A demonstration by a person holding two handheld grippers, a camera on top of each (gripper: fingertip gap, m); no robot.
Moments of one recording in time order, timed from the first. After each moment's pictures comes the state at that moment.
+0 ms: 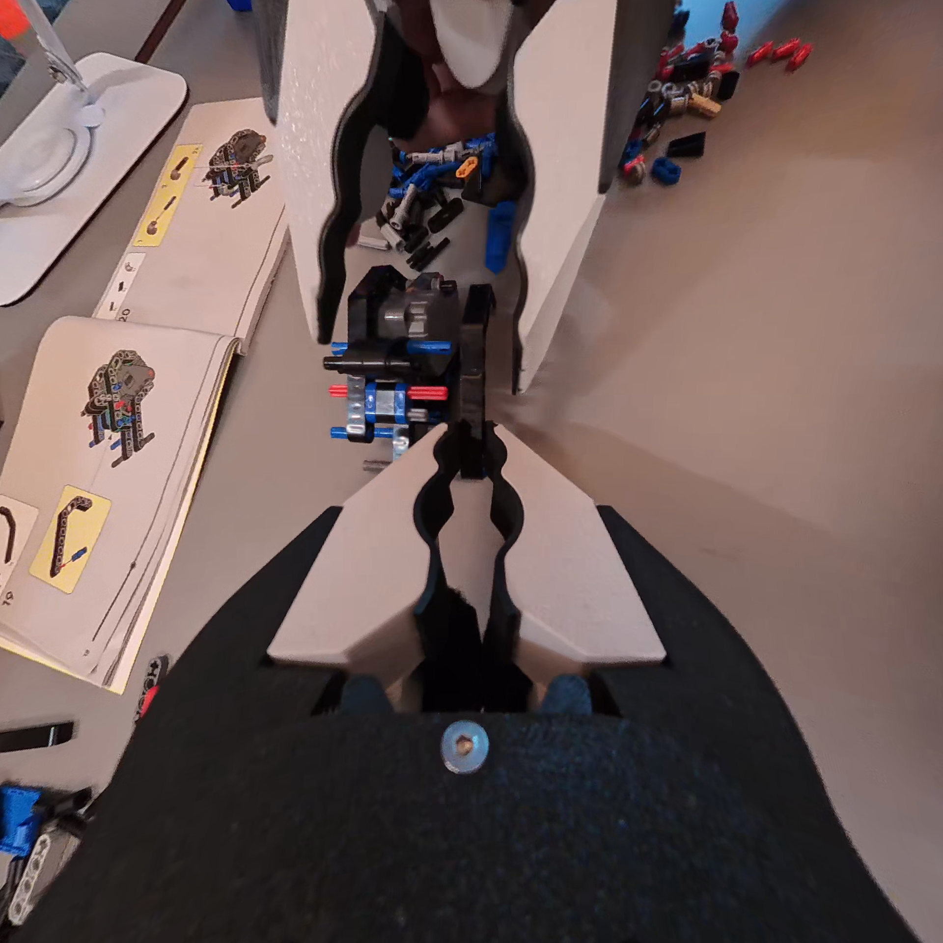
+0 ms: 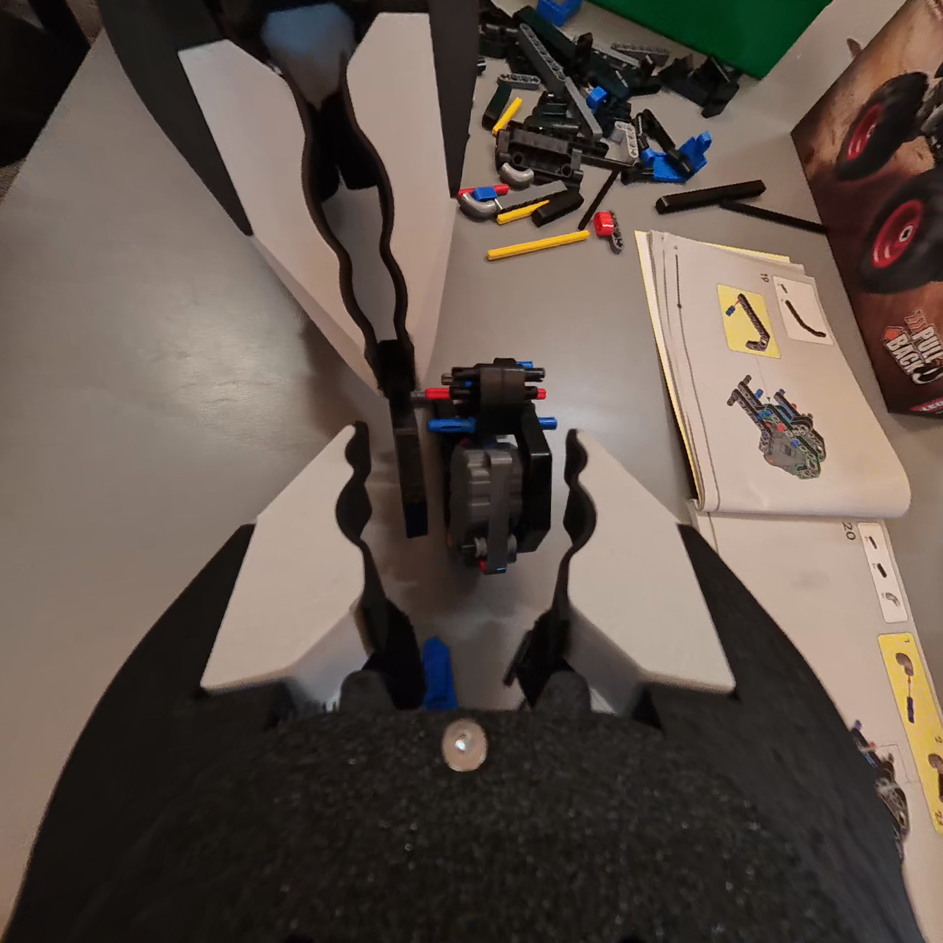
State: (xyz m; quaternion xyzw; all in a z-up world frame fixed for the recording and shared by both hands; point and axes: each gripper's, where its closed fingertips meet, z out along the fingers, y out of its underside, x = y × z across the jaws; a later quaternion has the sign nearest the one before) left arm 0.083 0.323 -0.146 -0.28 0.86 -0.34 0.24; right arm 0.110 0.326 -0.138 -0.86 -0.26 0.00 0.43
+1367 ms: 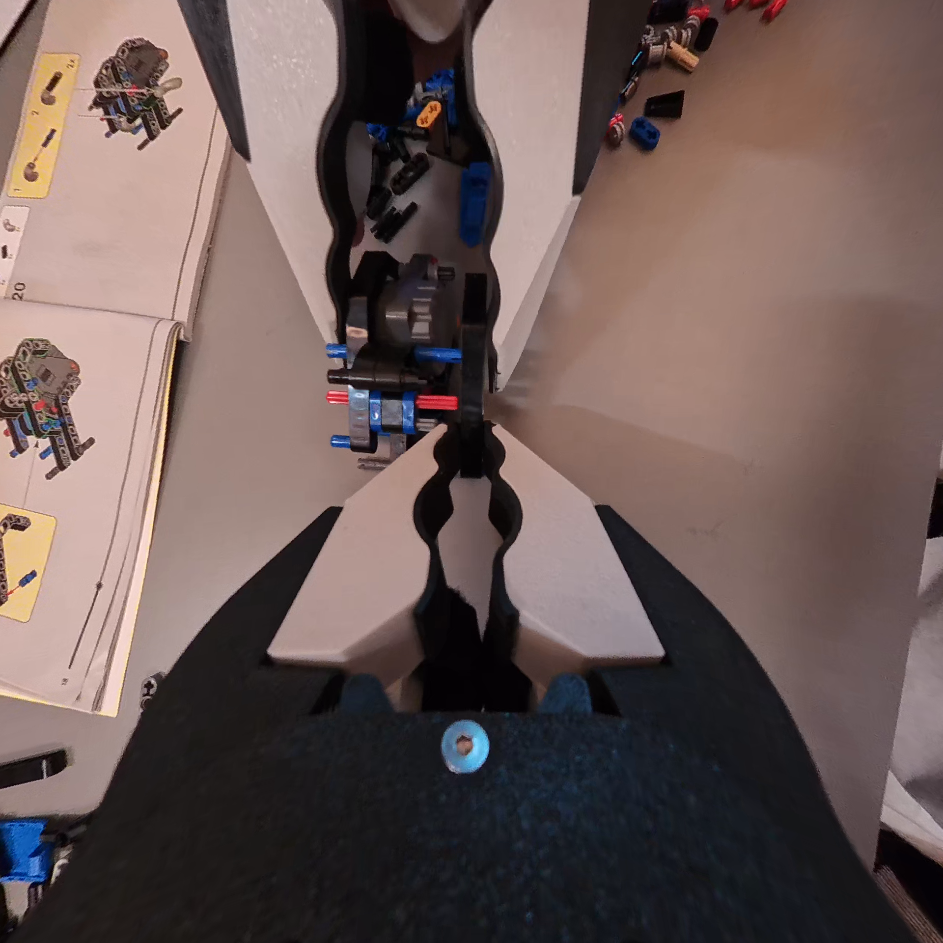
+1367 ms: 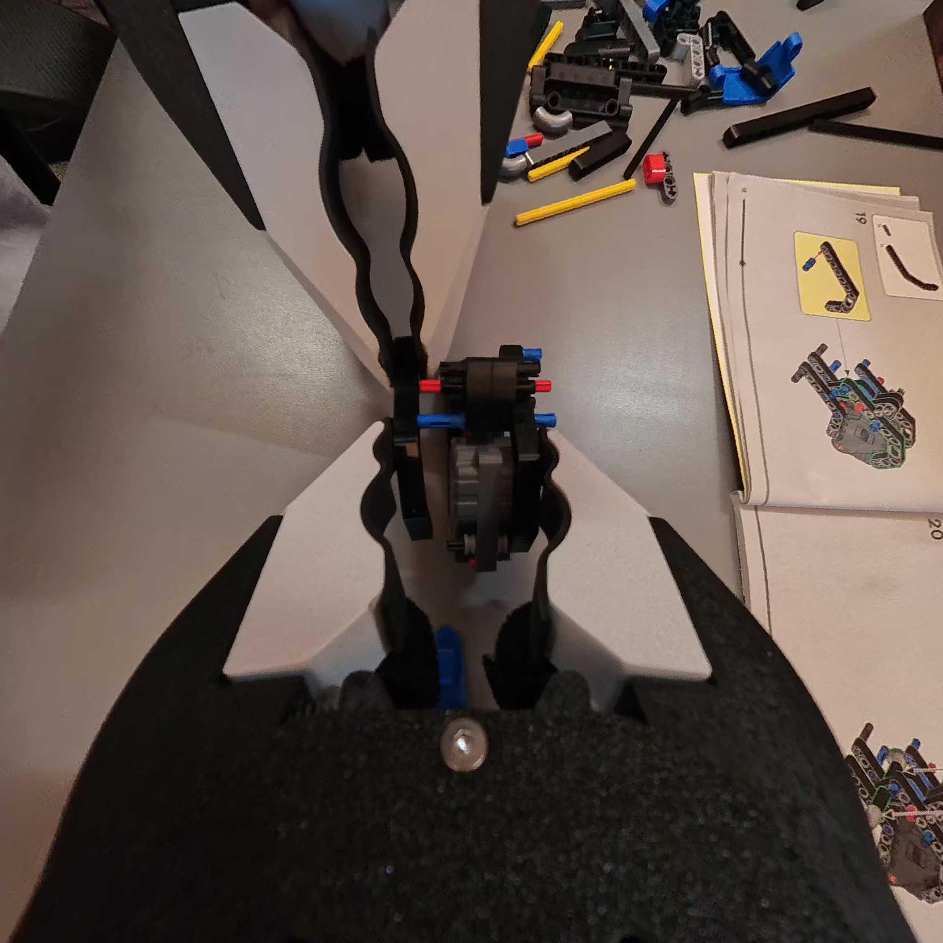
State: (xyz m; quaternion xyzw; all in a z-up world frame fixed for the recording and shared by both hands) left arm 0.083 0.322 -0.148 -0.28 0.90 -0.31 0.15; right arm 0.107 0.323 -0.145 -0.89 -0.25 0.06 0.37
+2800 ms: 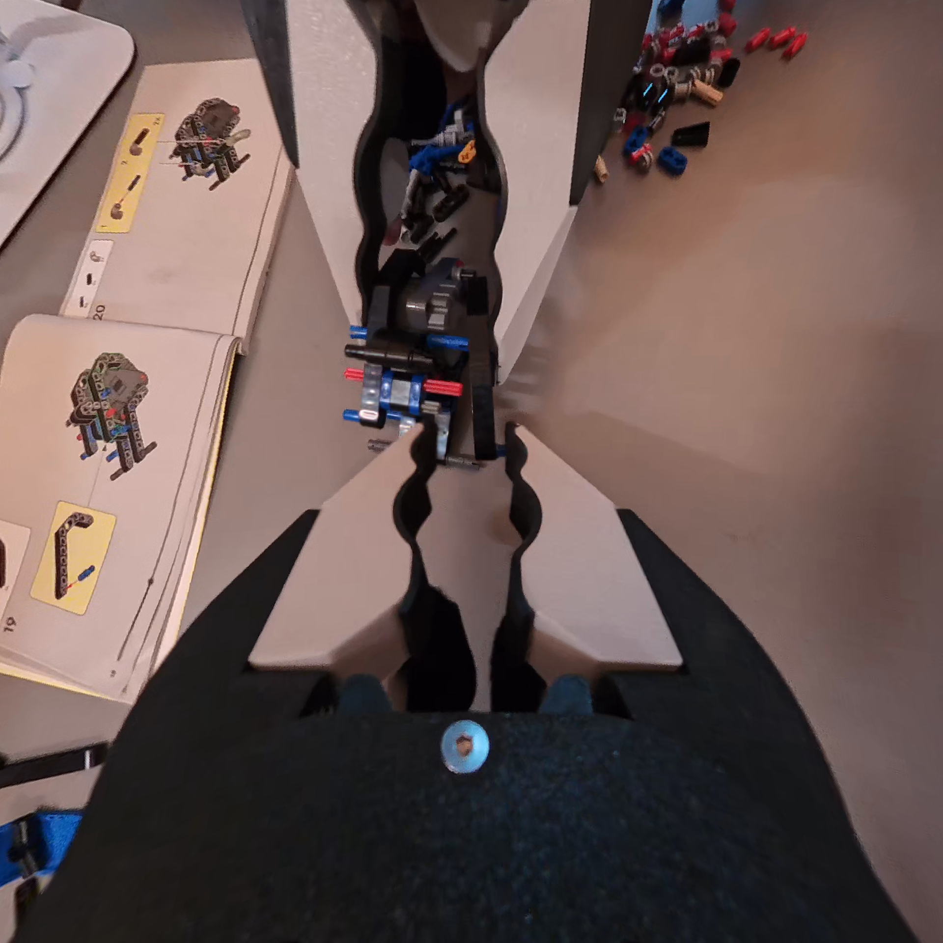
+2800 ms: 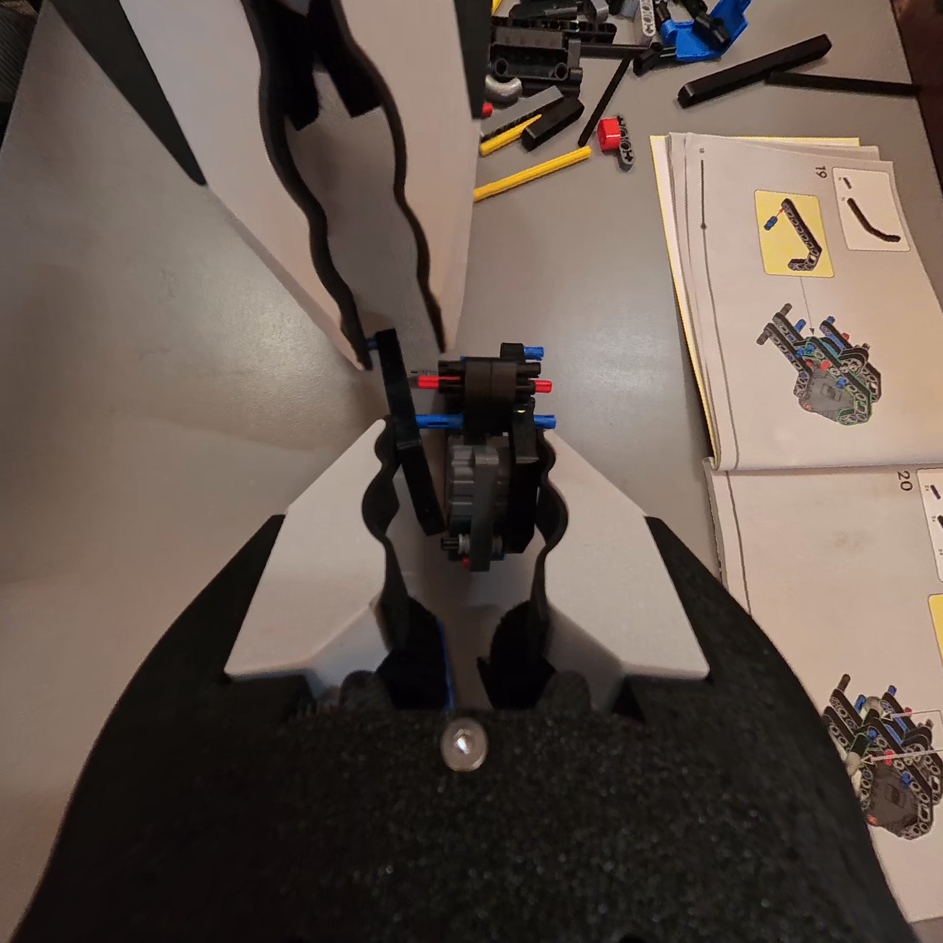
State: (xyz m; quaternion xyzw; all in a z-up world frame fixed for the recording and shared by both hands) left arm 0.094 0.332 -0.140 -0.27 0.88 -0.33 0.18; right arm 0.123 0.325 -0.147 -0.90 -0.22 0.04 0.36
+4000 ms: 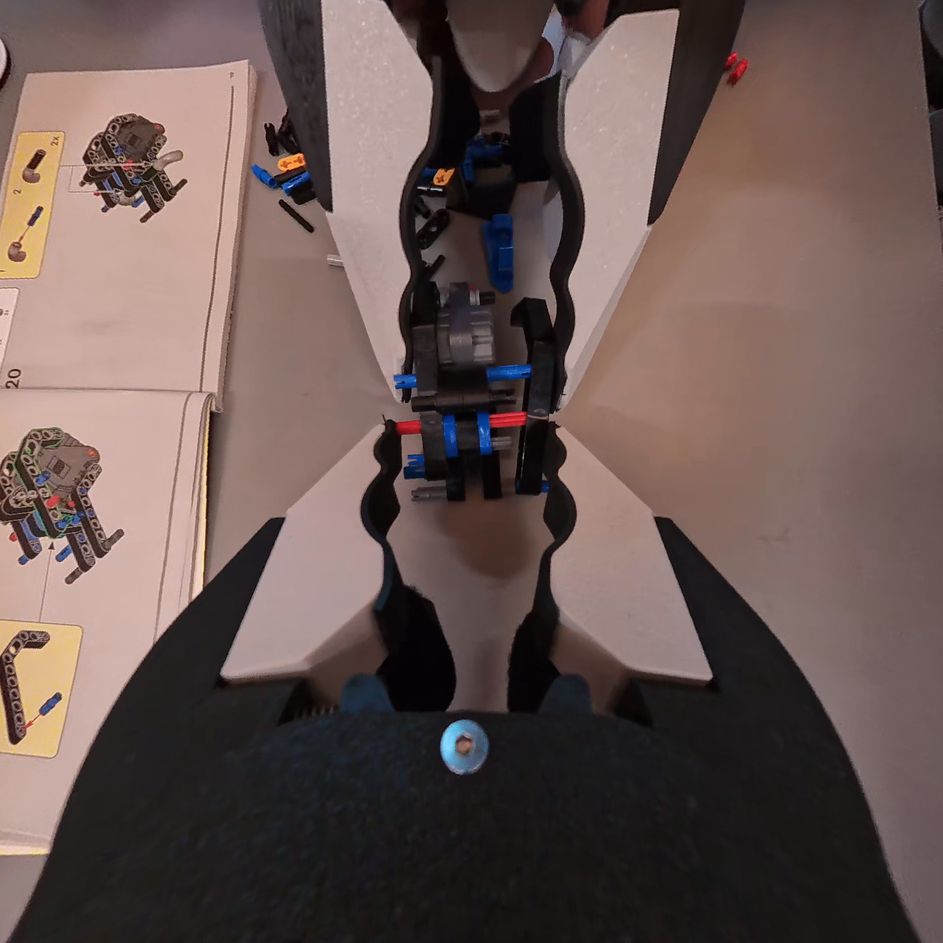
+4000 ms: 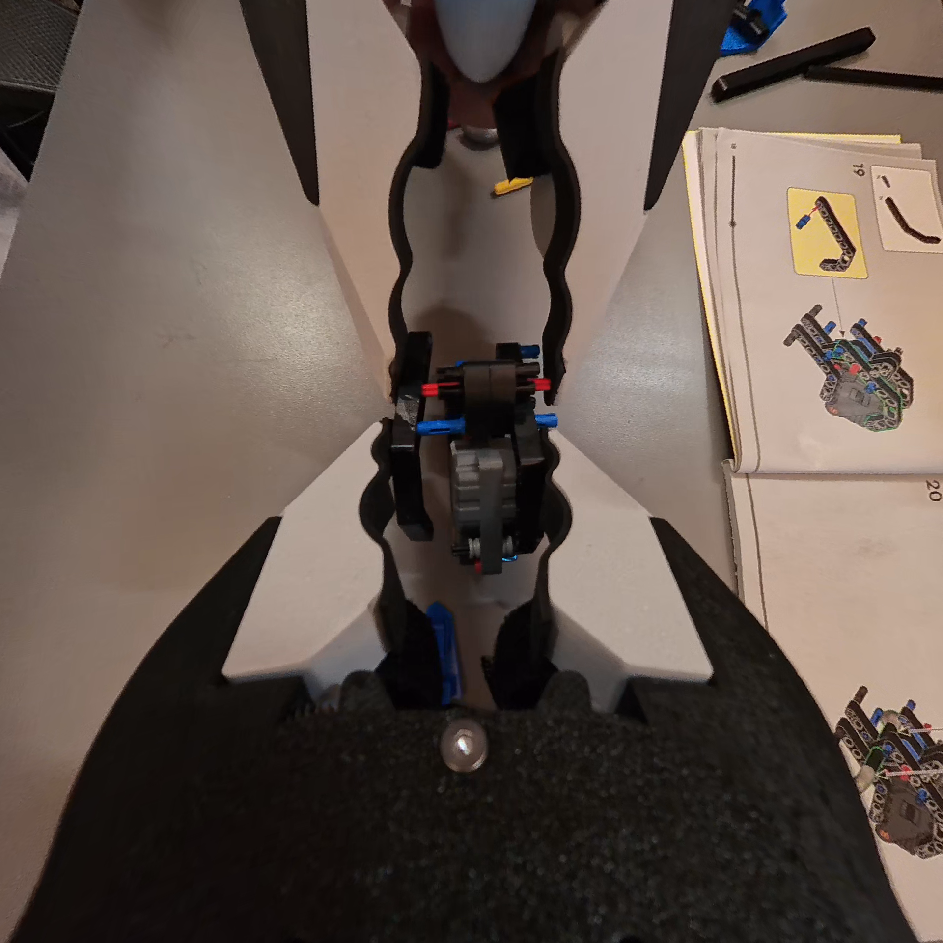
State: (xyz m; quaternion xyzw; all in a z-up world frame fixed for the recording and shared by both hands) left arm 0.118 0.323 -0.146 -0.23 0.90 -0.35 0.10; right arm 0.118 0.319 -0.147 -0.90 -0.24 0.06 0.35
